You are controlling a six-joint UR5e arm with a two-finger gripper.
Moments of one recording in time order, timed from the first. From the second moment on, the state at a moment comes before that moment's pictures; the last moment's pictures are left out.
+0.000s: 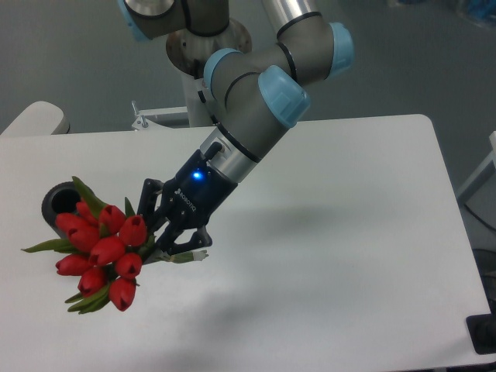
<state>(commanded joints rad) 2.42 -1.87 -1.64 -0.80 0.59 1.02</state>
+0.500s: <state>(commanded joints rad) 2.42 -1.87 -1.64 -0.80 0.54 1.01</state>
